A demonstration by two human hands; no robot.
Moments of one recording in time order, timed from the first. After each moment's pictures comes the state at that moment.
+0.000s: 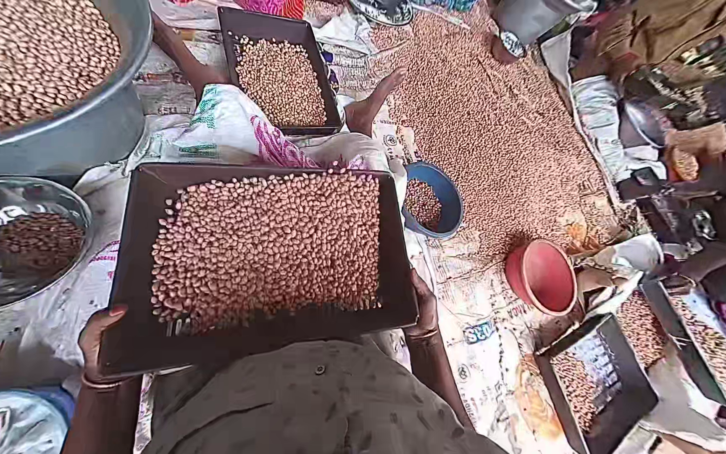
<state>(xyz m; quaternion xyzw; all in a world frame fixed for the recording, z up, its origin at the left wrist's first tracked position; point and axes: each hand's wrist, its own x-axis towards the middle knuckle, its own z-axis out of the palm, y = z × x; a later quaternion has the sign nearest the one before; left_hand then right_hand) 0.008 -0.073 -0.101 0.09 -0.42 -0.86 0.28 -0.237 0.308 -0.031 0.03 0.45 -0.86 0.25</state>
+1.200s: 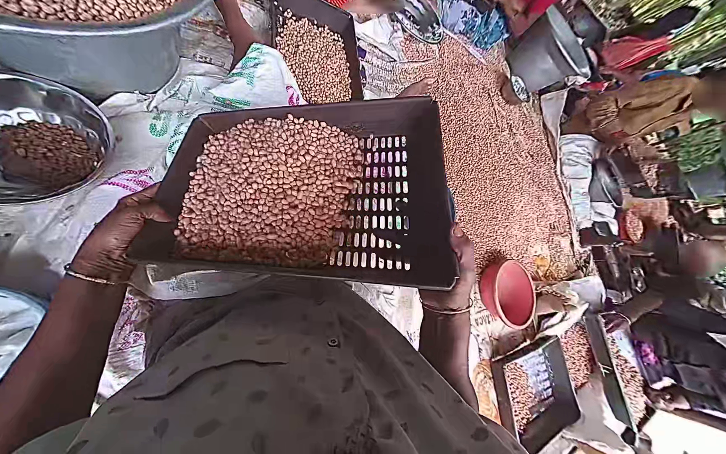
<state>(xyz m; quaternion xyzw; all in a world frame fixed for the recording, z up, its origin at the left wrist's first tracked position) -0.015 -0.116 -0.100 0.32 -0.53 -0.77 0.16 -0.212 0.250 0.080 -0.16 0.63 -0.74 0.15</state>
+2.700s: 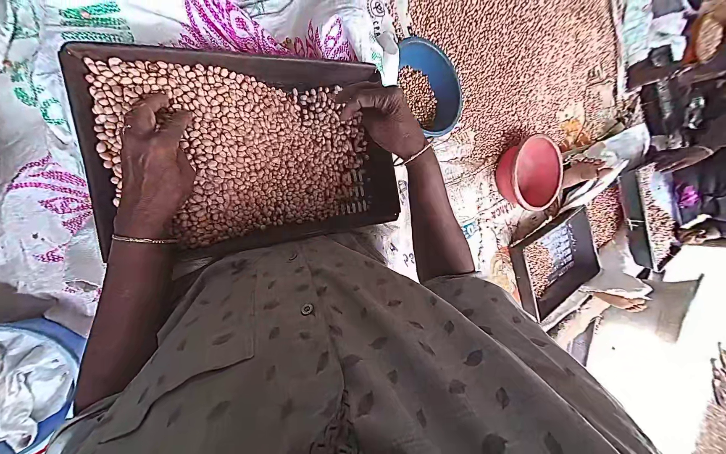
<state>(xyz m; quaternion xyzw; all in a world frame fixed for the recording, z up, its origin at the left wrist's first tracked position) -0.120 -0.056 -0.074 0.11 -0.94 -0.29 0.16 -0.350 0.240 -0.012 -0.50 0.77 -0.39 0.07</state>
